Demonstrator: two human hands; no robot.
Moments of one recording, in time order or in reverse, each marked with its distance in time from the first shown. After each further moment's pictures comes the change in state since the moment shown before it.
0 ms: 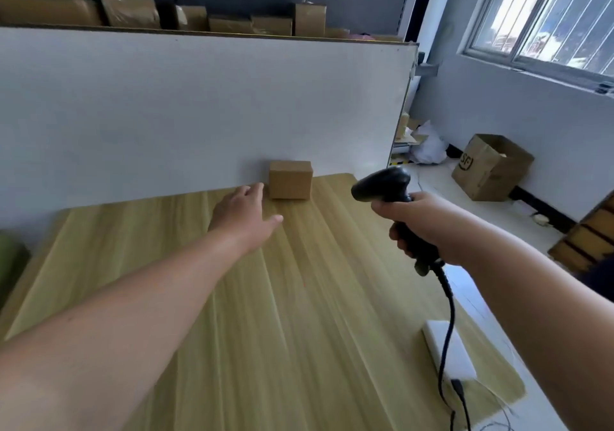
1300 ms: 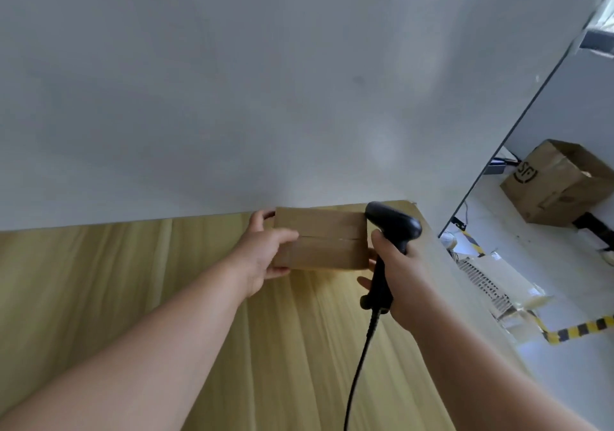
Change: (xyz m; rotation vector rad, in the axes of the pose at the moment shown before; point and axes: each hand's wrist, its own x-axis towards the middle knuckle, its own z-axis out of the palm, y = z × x) left_hand 0.308 -0.082 0.201 -1.365 -0.283 -0.648; right_hand 0.404 0.050 0.140 0.525 0.142 0.149
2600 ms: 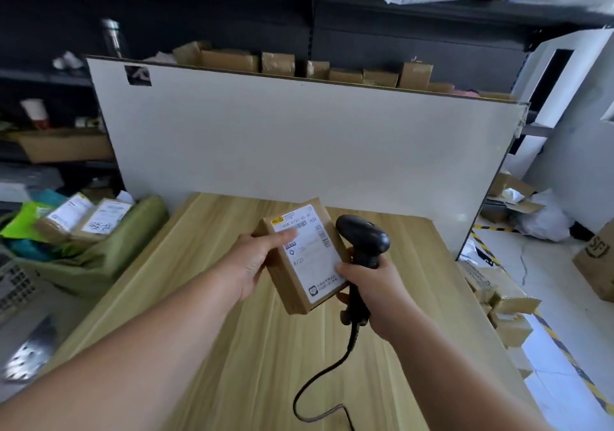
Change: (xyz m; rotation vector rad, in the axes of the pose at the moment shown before) left_hand -0.515 -0.061 -0.062 -0.200 0.208 0.281; right_hand -0.434 0.023 -0.084 -0.102 -0.479 -0.164
